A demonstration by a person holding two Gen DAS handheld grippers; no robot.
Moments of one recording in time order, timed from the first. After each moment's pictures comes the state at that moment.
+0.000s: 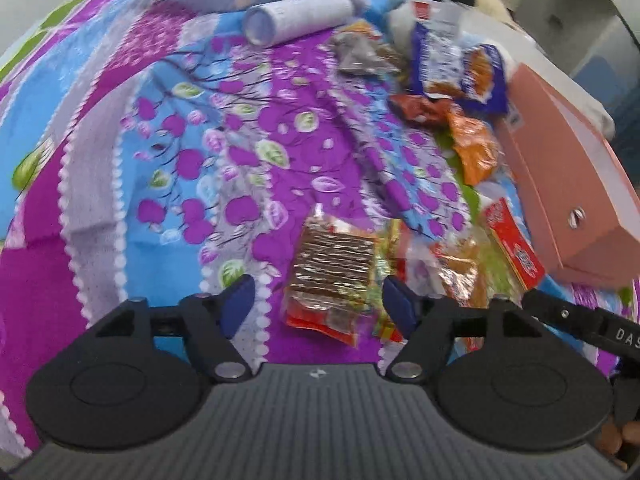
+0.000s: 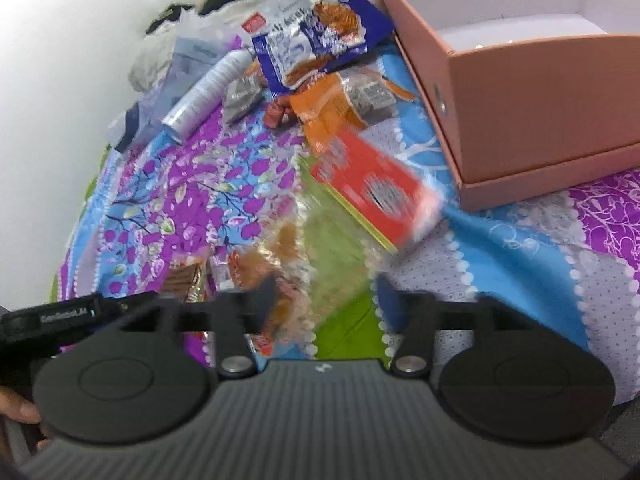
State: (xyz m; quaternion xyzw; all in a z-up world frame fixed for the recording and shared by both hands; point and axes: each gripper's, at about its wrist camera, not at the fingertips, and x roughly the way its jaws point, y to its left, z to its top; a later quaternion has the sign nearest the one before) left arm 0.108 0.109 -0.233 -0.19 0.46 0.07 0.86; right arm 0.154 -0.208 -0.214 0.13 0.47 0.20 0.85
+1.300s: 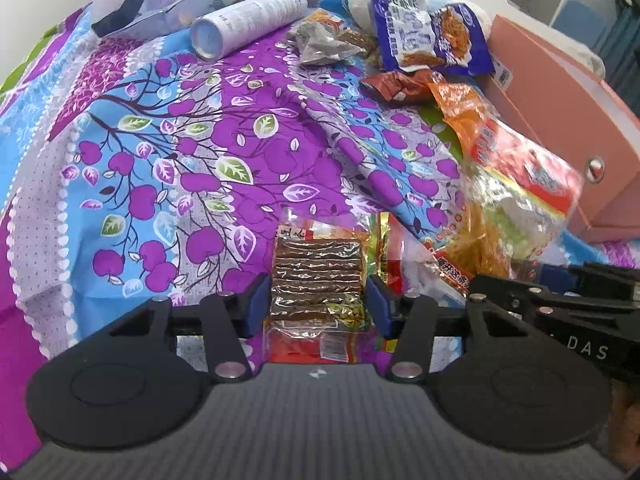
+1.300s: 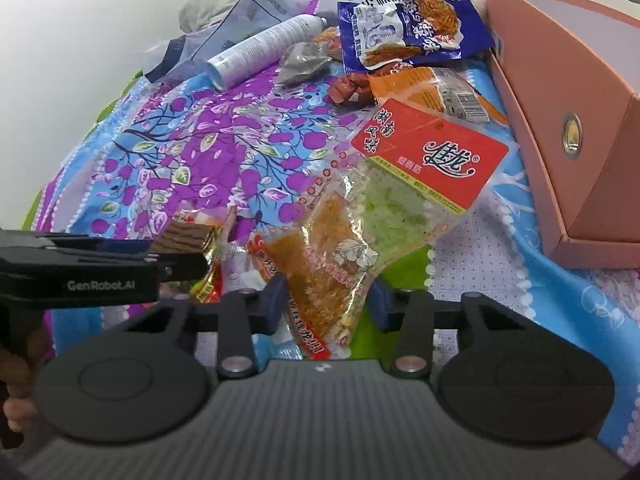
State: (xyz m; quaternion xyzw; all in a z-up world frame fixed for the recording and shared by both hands) left arm 0.136 0.084 -0.255 -0.11 0.47 0.05 0.88; right arm 0.164 -0.147 -0.234 0.00 0.45 0.27 0.85
